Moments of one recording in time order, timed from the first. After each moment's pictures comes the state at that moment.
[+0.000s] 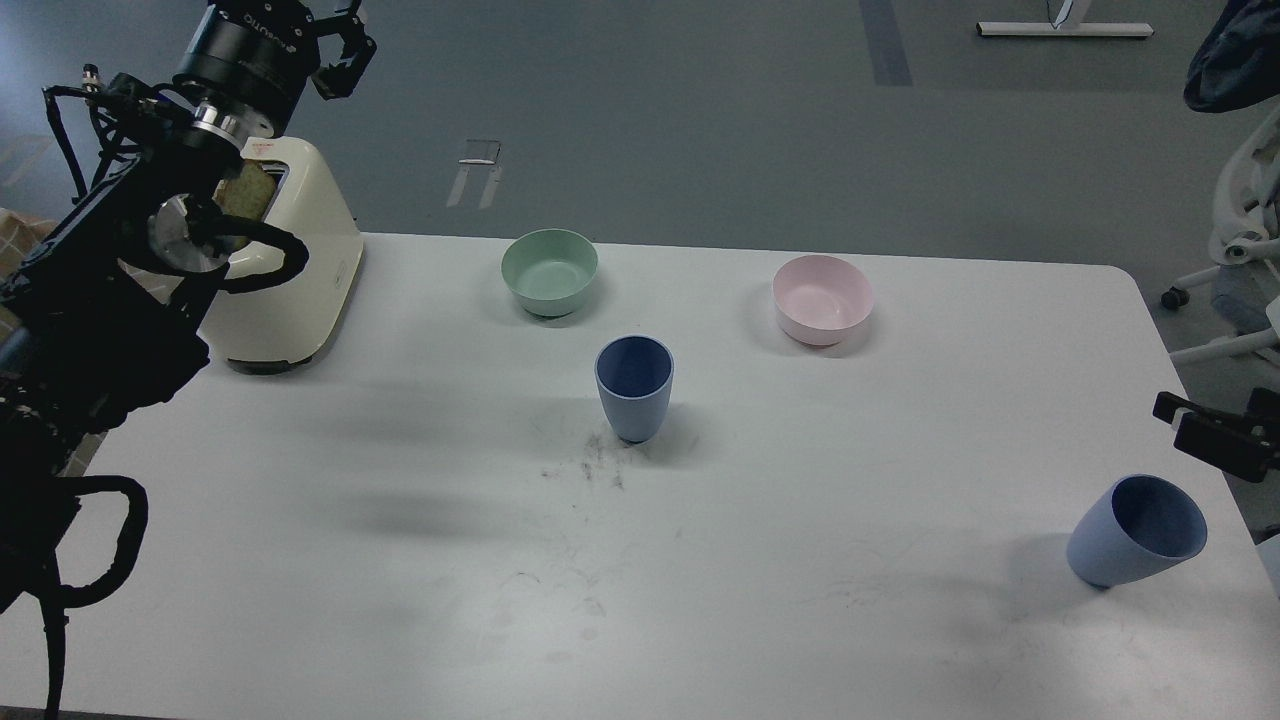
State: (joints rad) left arm -0.93 0.38 -0.95 -0.61 0.25 -0.47 -0.39; right arm -0.19 -0.85 1.60 1.57 -2.02 0.49 0.26
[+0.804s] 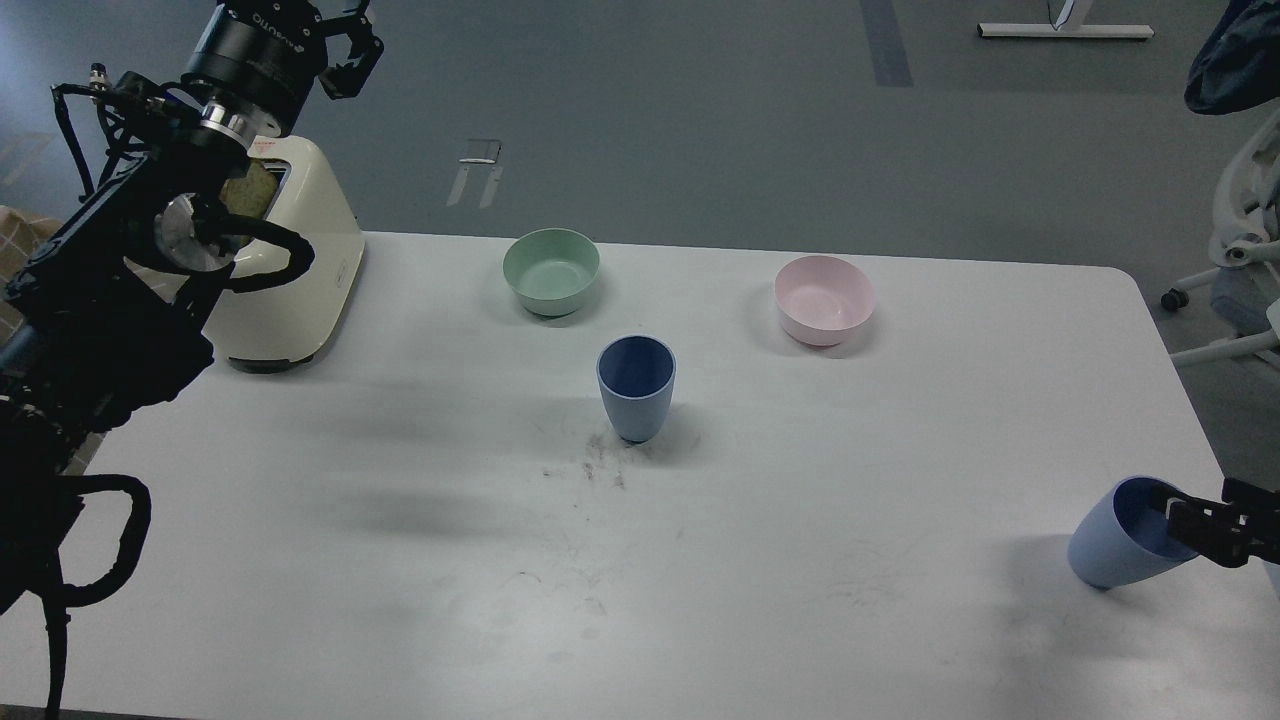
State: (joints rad) left arm -0.93 0.38 -0.95 -0.61 0.25 -0.47 -0.39; right arm -0.29 -0.85 1.57 1.58 -2.11 0.49 0.26
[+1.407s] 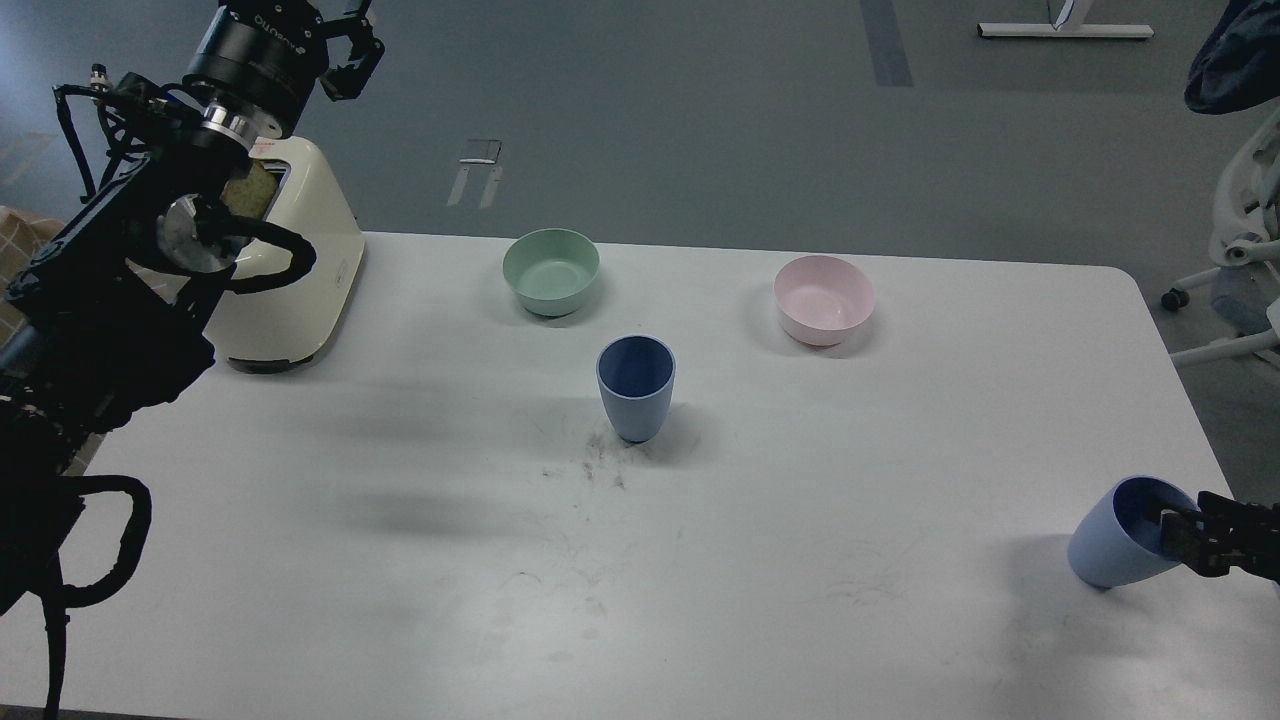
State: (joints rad) left arm -0.93 0.38 -0.94 -0.61 0.26 -0.46 -0.40; right arm -0.29 -0.83 1.54 1.59 -2.12 0.49 0.24
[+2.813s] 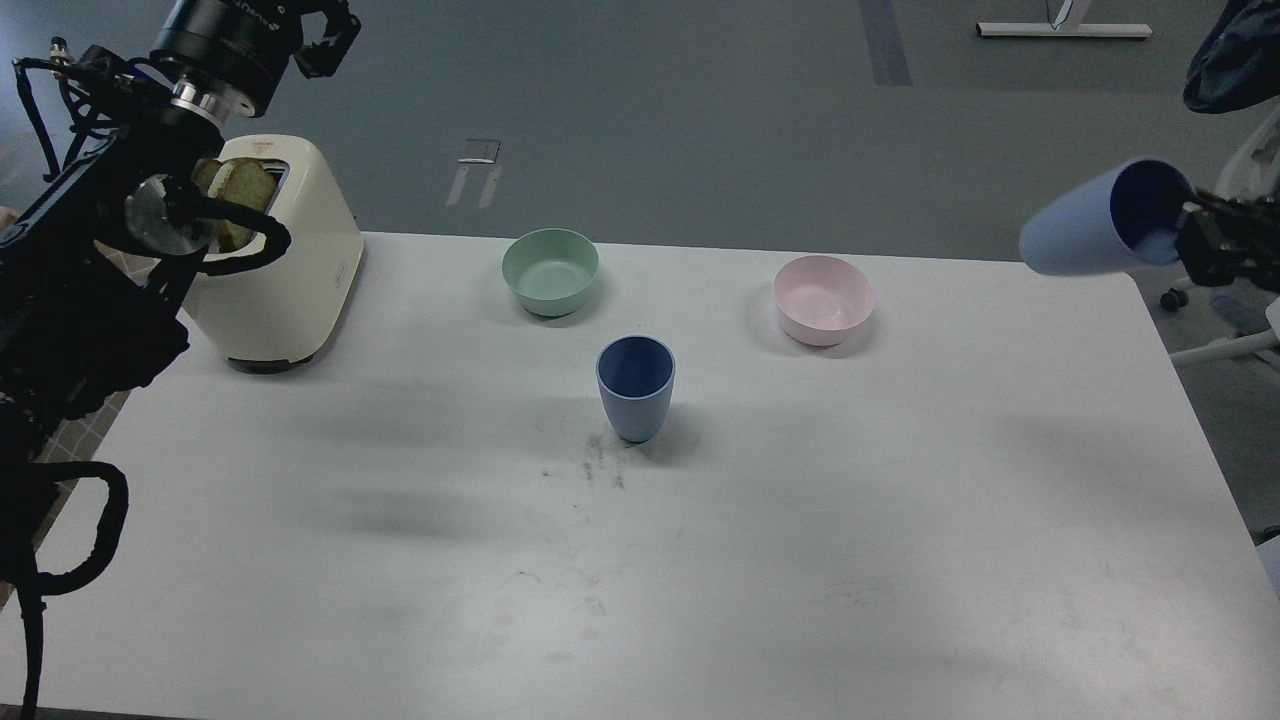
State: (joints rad) left arm -0.96 0.43 -0.94 -0.61 0.26 -0.47 -0.39; right arm 0.34 -0.80 1.46 1.62 -2.03 0.49 0.27
